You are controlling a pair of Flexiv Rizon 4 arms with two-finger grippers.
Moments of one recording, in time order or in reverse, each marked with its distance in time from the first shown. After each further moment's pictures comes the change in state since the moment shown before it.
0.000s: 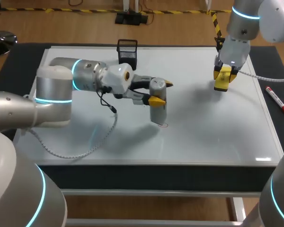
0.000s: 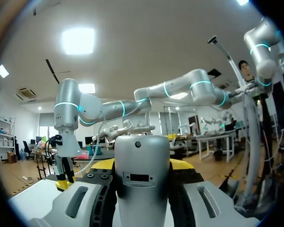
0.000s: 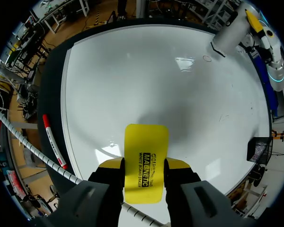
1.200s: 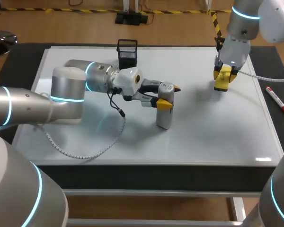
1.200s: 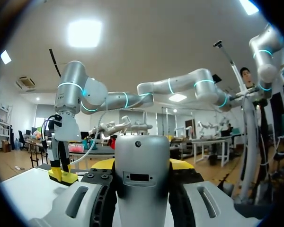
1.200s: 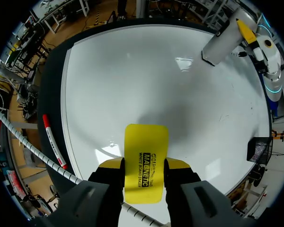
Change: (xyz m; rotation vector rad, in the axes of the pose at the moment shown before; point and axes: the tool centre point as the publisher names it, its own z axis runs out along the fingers) left arm -0.022 0.040 0.005 0.001 0.029 -0.081; right arm 0.000 0.000 0.000 0.000 0.000 0.000
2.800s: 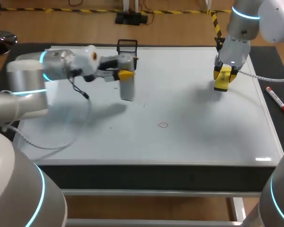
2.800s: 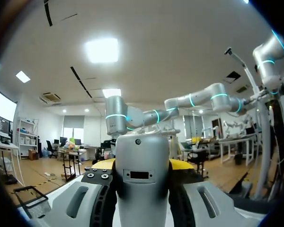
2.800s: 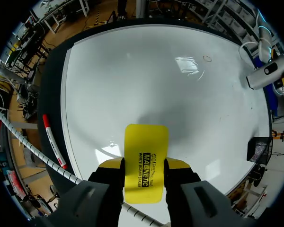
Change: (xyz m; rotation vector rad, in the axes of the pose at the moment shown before) left arm -0.040 -0.080 -0.160 0.029 -0.283 0.088; right arm 0.000 0.000 0.000 0.000 0.000 0.000
